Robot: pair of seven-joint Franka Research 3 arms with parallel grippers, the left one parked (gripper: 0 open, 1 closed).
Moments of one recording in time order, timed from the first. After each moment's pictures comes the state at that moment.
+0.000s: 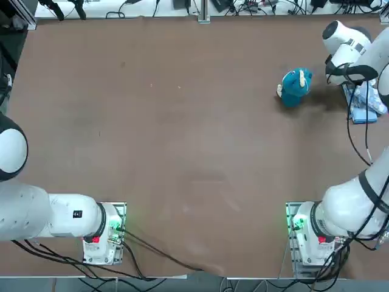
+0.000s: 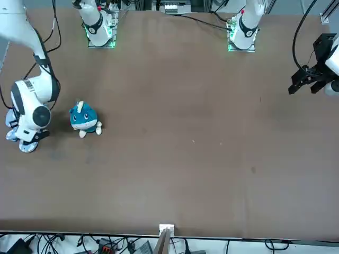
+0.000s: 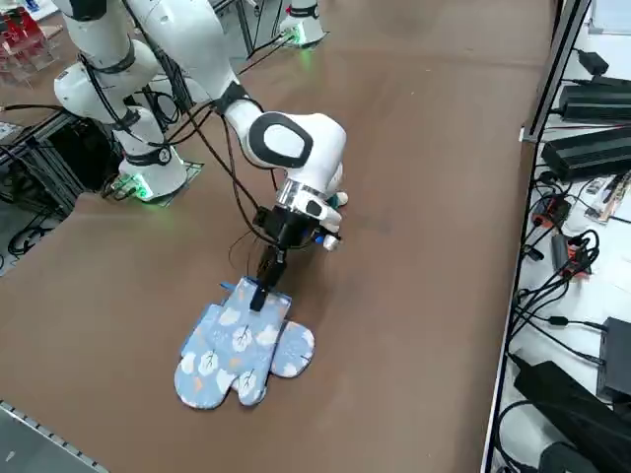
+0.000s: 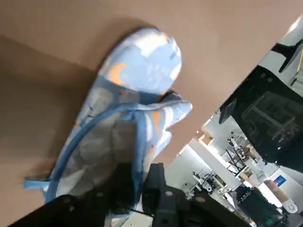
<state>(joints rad) -0.20 0.52 0.00 -1.93 -1.16 2.05 0.05</state>
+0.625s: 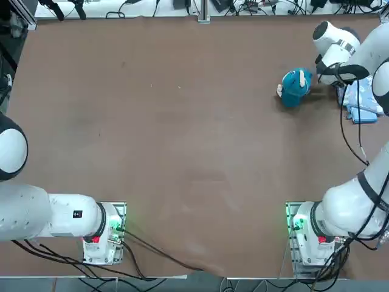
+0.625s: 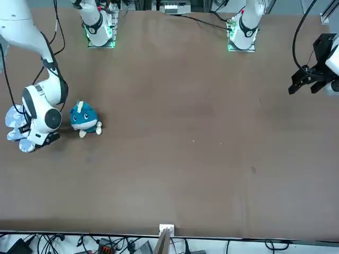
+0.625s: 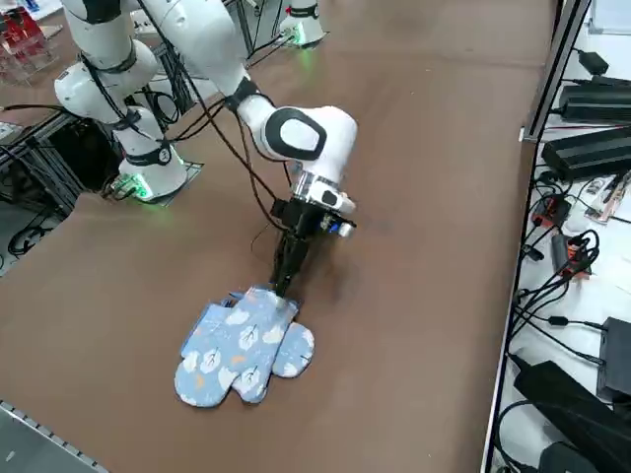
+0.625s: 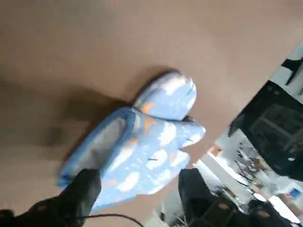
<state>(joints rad) -0.18 0.52 0.06 -1.90 -1.07 2.06 0.07</state>
